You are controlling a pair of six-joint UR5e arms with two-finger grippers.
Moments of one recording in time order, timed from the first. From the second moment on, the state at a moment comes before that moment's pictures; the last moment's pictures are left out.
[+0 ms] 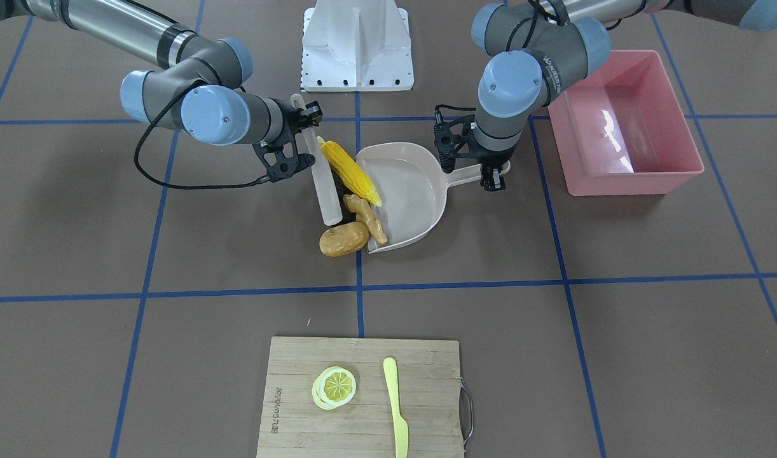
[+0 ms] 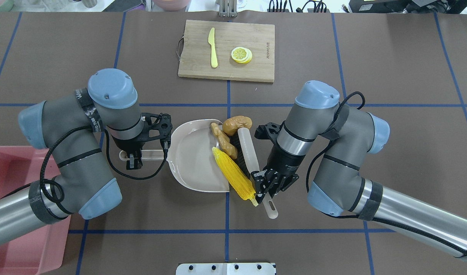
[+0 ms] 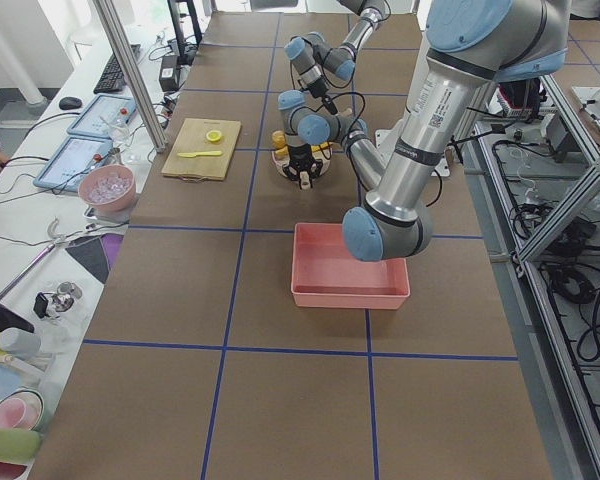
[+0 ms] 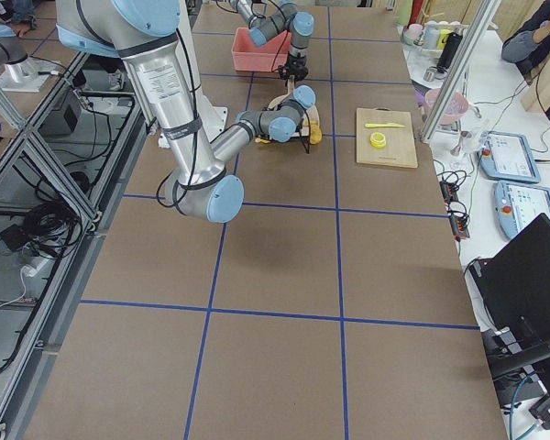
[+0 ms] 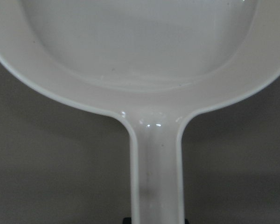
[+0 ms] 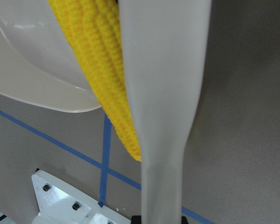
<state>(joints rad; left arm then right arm) -0.61 -2.08 -1.79 -1.34 -2.04 0.44 0.56 -1.03 1.60 -1.33 2.62 0.95</state>
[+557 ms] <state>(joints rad) -0.61 -2.08 -1.79 -1.32 -2.05 0.44 0.57 -0.99 1.62 -1.33 2.61 1.03</state>
